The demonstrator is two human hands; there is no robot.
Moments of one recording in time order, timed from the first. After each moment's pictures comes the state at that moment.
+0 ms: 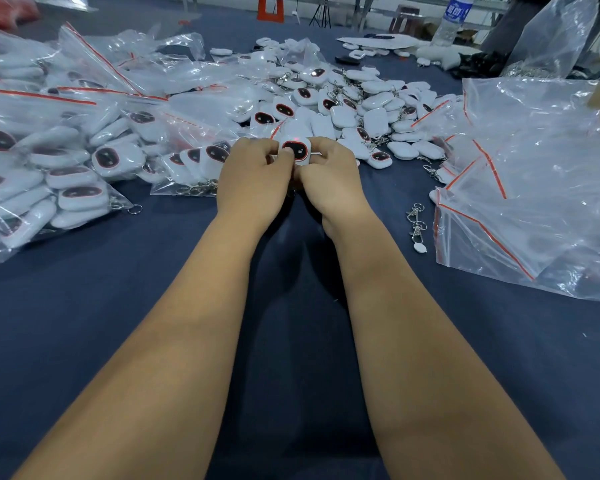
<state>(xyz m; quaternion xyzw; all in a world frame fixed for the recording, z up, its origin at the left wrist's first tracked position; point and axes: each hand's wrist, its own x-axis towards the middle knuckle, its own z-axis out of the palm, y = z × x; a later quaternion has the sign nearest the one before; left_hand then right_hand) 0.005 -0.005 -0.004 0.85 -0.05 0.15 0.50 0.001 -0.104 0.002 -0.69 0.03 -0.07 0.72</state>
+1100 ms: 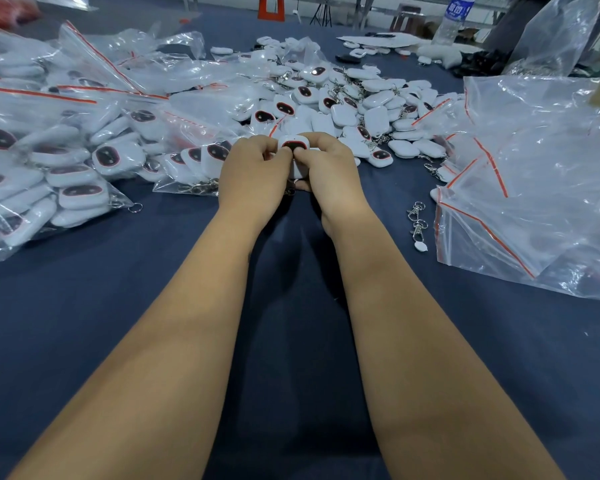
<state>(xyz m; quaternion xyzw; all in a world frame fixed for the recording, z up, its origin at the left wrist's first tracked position) 0.005 -0.006 -0.002 0.83 -0.03 0.13 0.55 0.004 -0.104 0.004 -0.70 0.04 -0.07 0.70</state>
